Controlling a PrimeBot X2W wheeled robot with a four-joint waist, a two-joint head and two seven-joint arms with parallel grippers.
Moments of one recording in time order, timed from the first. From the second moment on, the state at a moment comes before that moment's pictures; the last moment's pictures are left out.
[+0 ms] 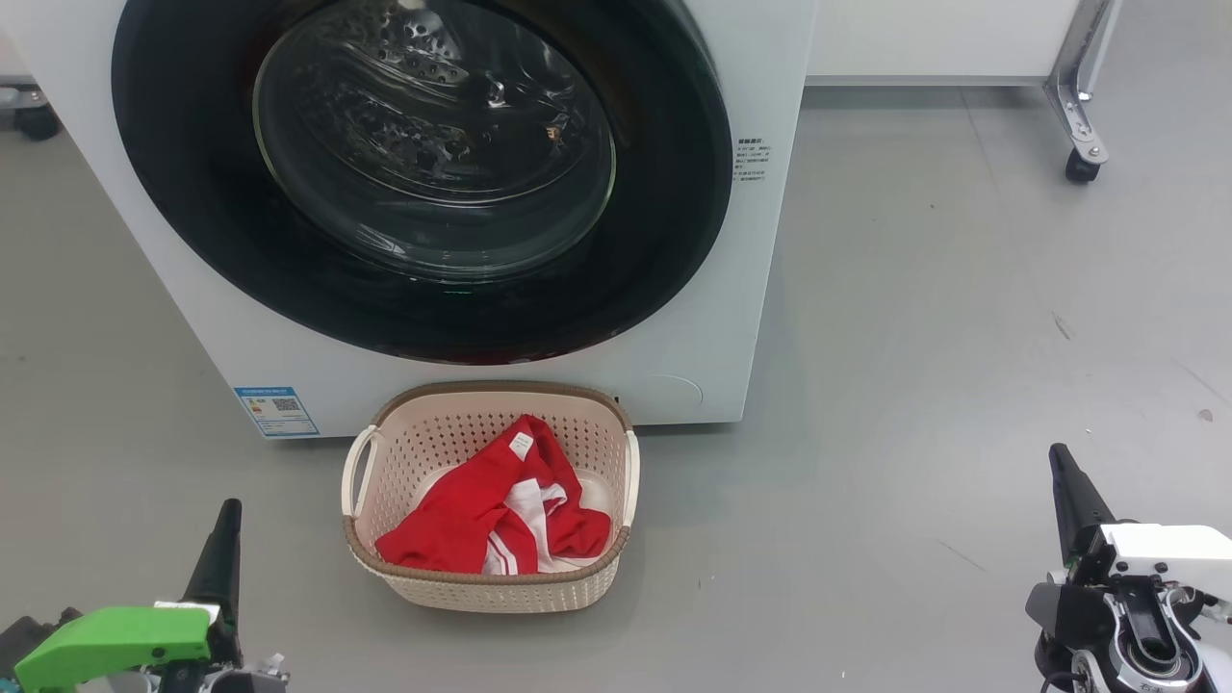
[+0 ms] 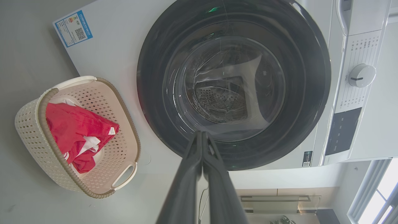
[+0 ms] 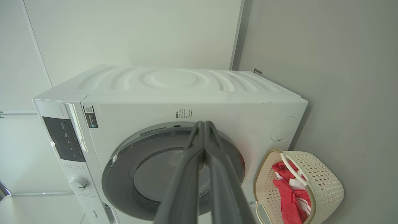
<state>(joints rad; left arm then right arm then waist) -0.04 0.10 -0.01 0.27 -1.67 -0.12 0.04 -0.05 -0.09 -0.05 0.27 1.67 0.11 0.04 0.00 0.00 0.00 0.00</state>
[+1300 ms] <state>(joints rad) -0.04 0.09 0.00 0.27 -1.67 -0.12 0.04 -0.05 -0.09 -0.05 0.28 1.67 0.12 0.04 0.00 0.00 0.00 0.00</state>
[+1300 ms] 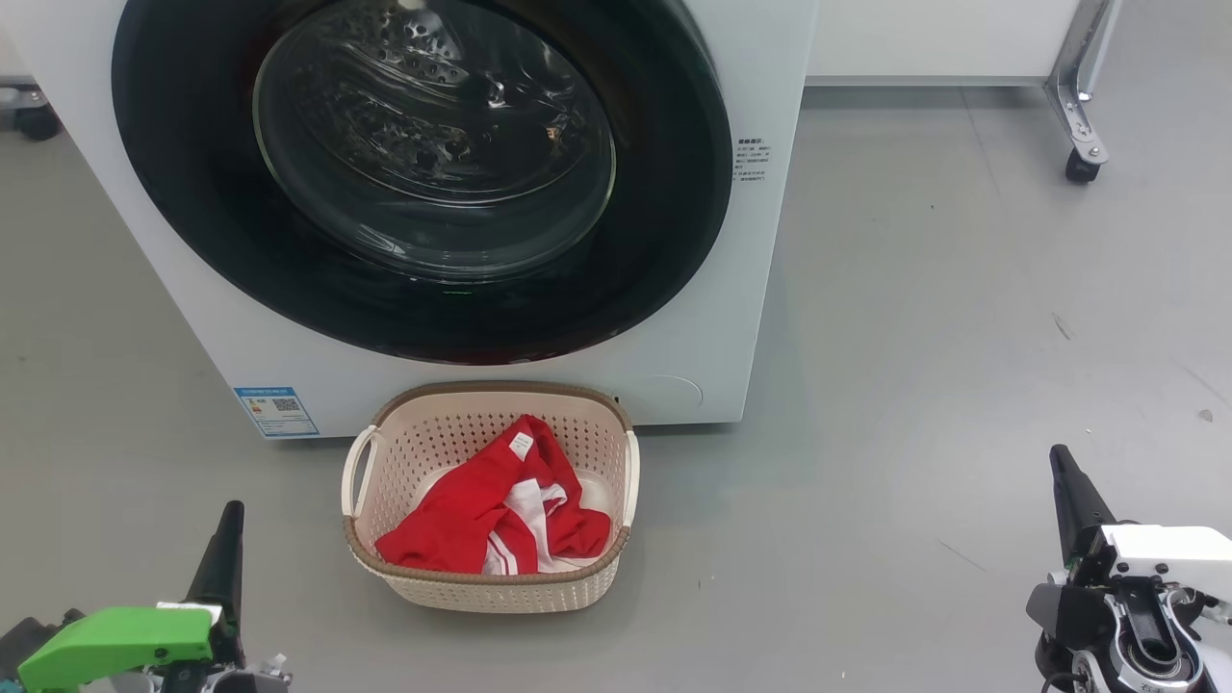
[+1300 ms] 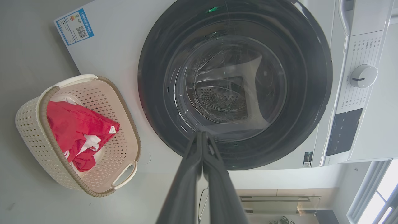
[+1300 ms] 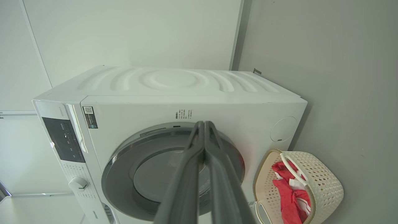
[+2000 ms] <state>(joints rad) -0.04 0.09 0.00 0.28 -1.67 -0.12 0.04 -0.05 -0.09 -0.05 0.28 1.67 0.12 0.04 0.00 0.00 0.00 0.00</state>
